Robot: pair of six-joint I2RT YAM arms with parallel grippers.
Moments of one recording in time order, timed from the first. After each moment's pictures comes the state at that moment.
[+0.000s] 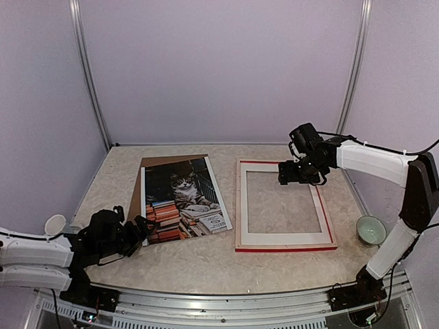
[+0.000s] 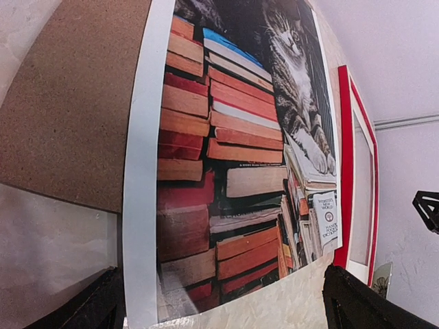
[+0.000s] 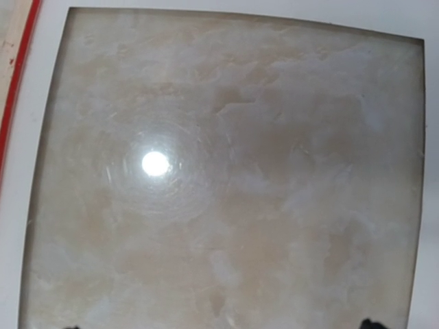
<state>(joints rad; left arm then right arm) -0.69 0.95 0.12 0.23 -0.12 -1.16 0.52 1.63 1.26 -0.62 0.17 0.40</state>
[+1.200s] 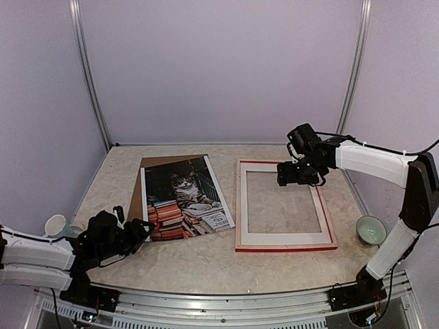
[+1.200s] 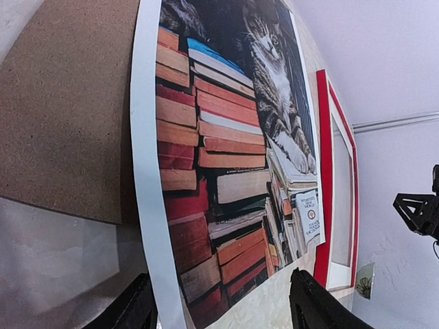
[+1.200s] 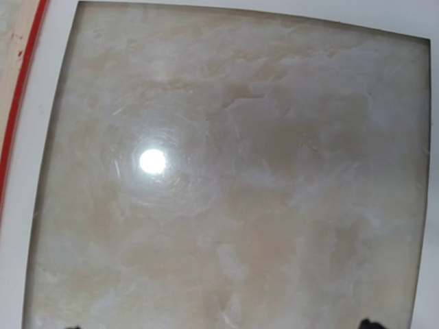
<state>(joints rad) -0.69 1.00 0.06 0.43 -0.11 -1.17 0.53 1.63 1.27 -0.63 0.18 0.40</state>
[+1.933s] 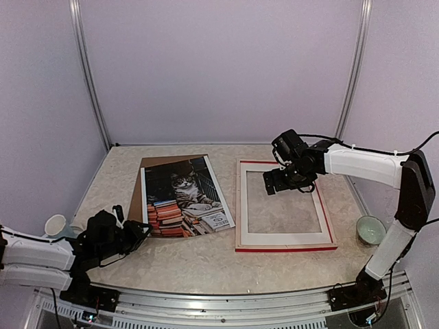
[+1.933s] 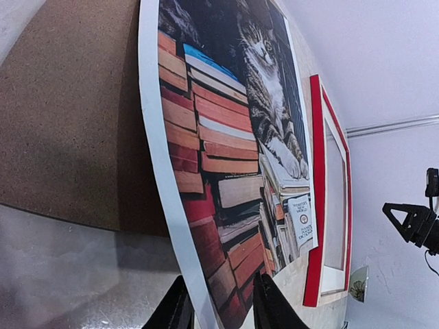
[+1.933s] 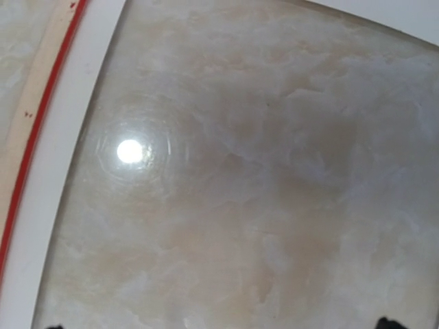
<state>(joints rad) -0.68 1.00 0.06 0.46 -0.11 -1.18 0.65 1.67 1.28 -0.63 0.25 0.36</state>
